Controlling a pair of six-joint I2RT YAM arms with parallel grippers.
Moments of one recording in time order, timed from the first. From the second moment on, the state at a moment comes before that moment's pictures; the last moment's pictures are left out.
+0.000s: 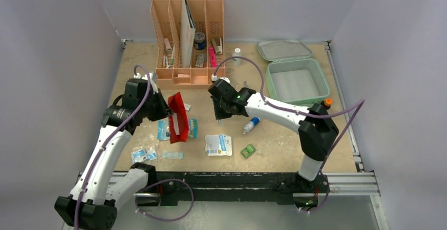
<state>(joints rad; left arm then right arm) -0.21 0.91 1.00 -0.90 0.15 -0.51 0.92 1.77 1.37 -0.61 0.15 0.63</state>
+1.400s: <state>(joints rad) -0.21 1.00 0.97 -0.73 0.42 -0.67 0.98 1.57 1.30 -0.26 -0.19 0.90</state>
